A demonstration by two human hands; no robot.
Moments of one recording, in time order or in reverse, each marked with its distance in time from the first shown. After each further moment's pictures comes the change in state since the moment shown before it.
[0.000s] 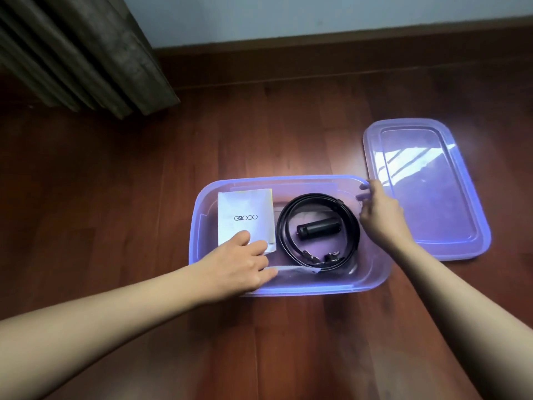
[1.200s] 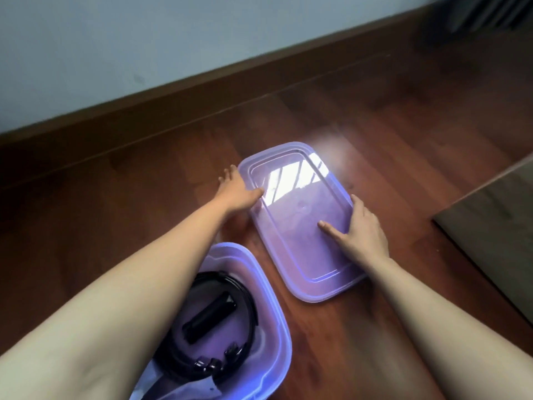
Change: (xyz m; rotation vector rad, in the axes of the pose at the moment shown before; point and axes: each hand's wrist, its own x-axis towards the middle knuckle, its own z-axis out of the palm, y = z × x) left_hand 0.332 -0.103 0.056 -1.042 -0.254 -0.905; right_hand 0.039 0.153 -0.061 -0.003 0.181 0.405
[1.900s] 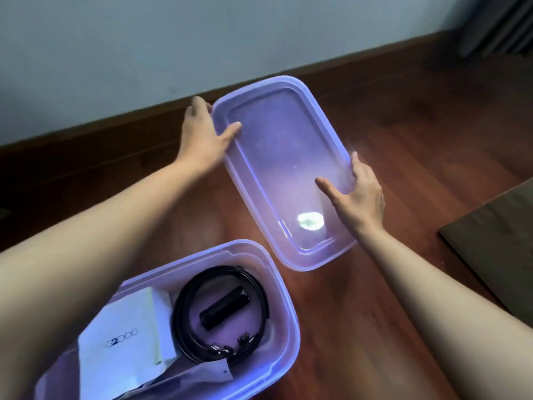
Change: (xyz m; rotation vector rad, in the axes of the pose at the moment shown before) left_hand -0.039 0.013 -0.114 -0.104 0.632 0.201; right_hand 0.006 -0.076 -0.041 0.248 0.289 -0.166
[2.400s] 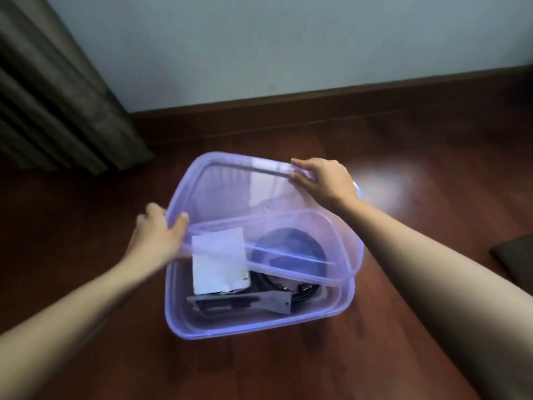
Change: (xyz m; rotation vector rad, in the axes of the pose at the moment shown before) left_hand -0.215 -0.142 -0.164 0.150 -0.060 -0.593; right_hand -0.066 -0.148 0.043 -0.121 -0.442 -0.600
